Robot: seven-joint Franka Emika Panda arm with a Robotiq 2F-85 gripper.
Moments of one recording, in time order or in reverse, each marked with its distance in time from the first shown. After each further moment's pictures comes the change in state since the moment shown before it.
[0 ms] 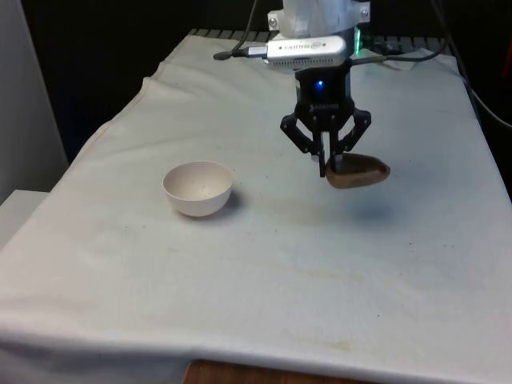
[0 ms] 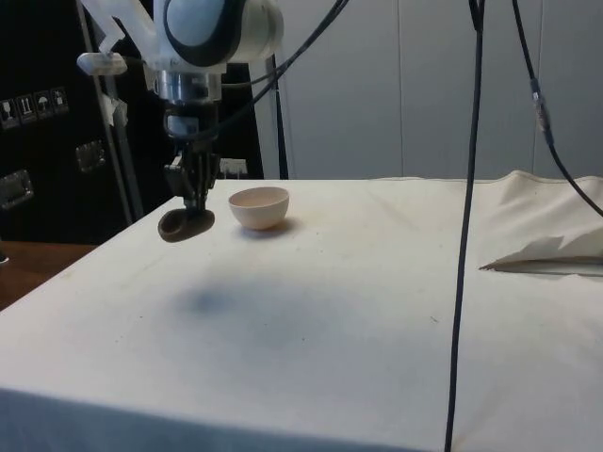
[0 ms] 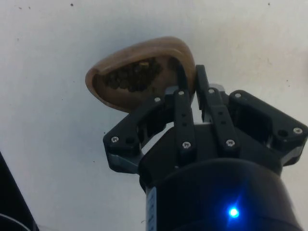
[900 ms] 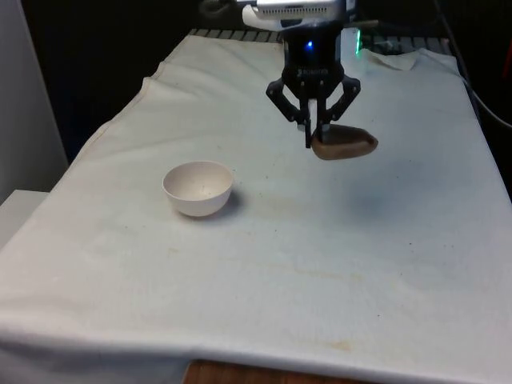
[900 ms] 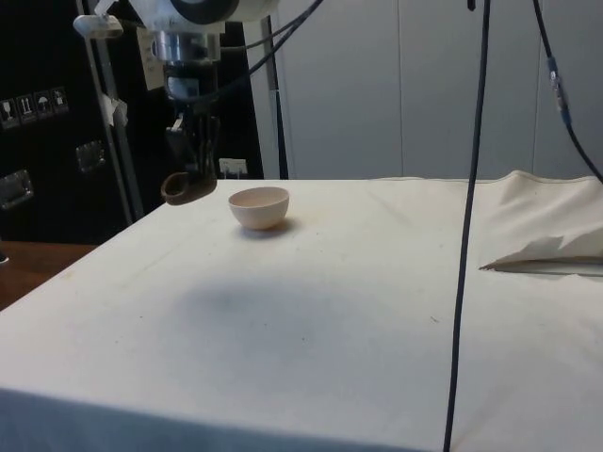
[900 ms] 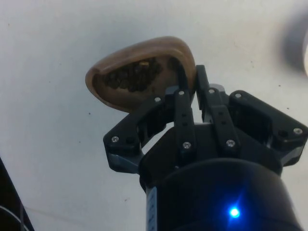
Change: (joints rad) arm 0.001 -0.081 -0.029 0.016 -0.059 -0.097 0.006
